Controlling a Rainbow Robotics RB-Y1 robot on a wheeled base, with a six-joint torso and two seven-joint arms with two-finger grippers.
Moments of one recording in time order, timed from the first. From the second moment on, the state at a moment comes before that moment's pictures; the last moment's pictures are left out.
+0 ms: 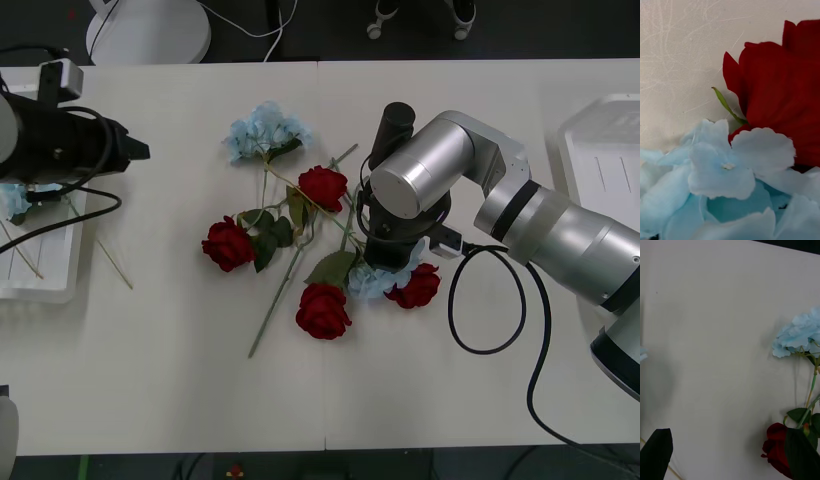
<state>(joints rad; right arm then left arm) -0.93 -0.44 0.82 -1.22 -0.82 1.36 -1.02 -0.49 0.42 0.21 -1.78 0.52 1.50 -1.40</state>
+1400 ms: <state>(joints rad) -1.01 -0.51 0.61 -0.96 -0.74 1.30 0.17 -0.75 0.23 -0.25 -1.06 0.34 0.88 -1.40</state>
